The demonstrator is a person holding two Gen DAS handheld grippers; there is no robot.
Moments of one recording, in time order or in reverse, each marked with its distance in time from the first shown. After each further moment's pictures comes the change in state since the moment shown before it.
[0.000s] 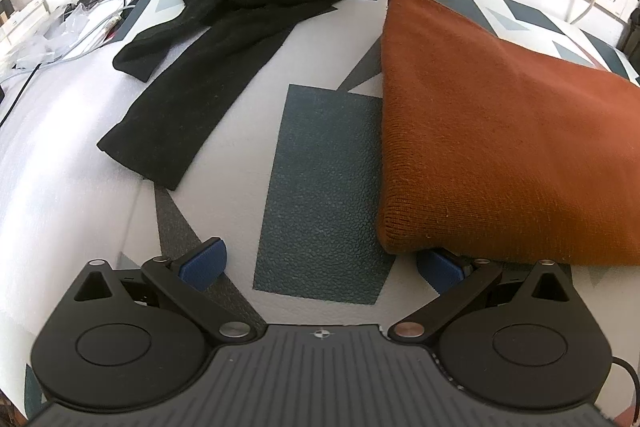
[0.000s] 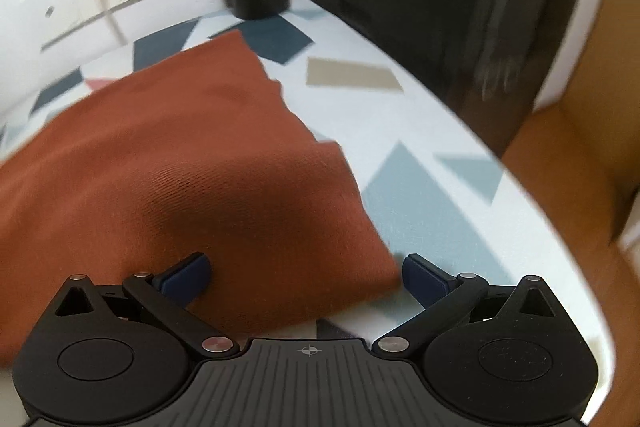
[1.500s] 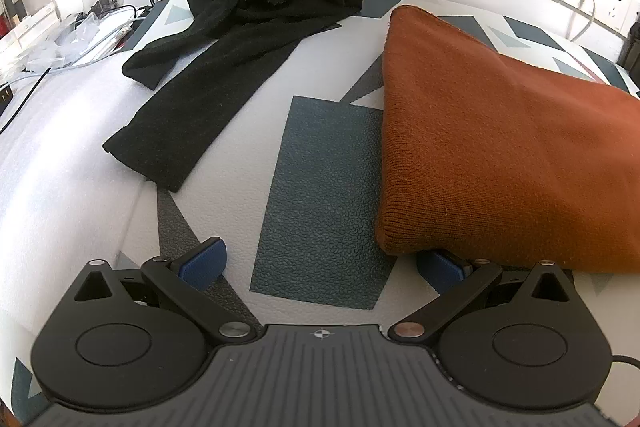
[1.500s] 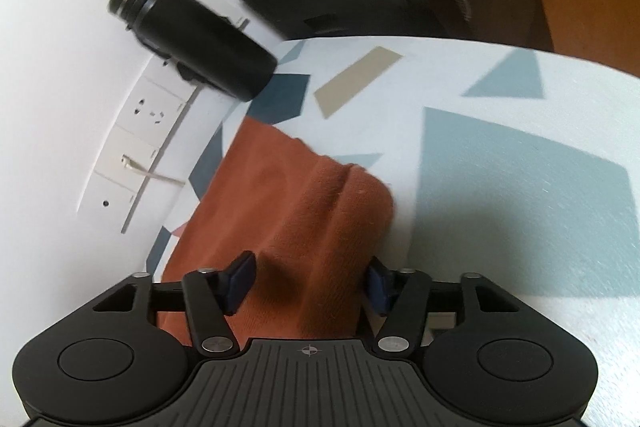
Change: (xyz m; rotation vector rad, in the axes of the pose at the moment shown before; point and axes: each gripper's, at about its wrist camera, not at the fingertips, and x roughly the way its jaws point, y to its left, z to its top) left arm -0.002 -0.003 -0.009 -0.029 -0.073 0.018; right arm 0.019 -0.042 0.005 0.530 -0.099 0.418
